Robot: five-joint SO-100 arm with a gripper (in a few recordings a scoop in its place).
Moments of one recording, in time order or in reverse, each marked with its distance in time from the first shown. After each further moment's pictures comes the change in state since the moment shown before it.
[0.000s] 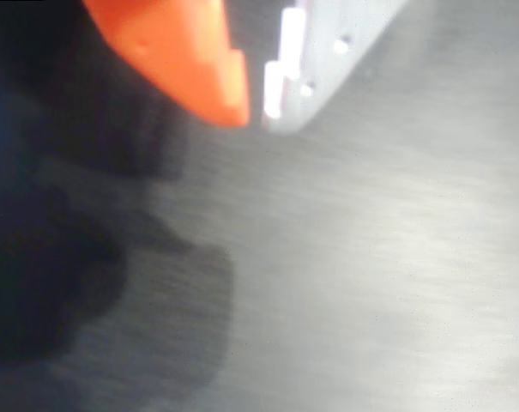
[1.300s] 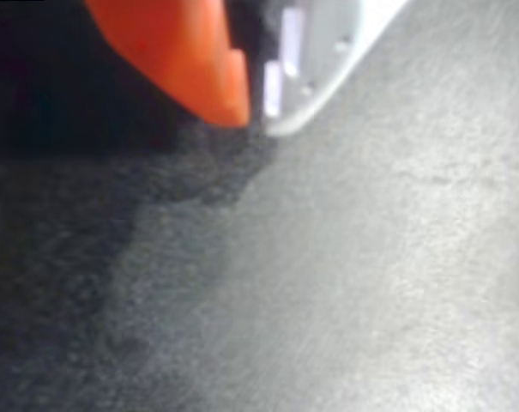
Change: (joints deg) arm -14.9 56.2 39.0 5.9 3.1
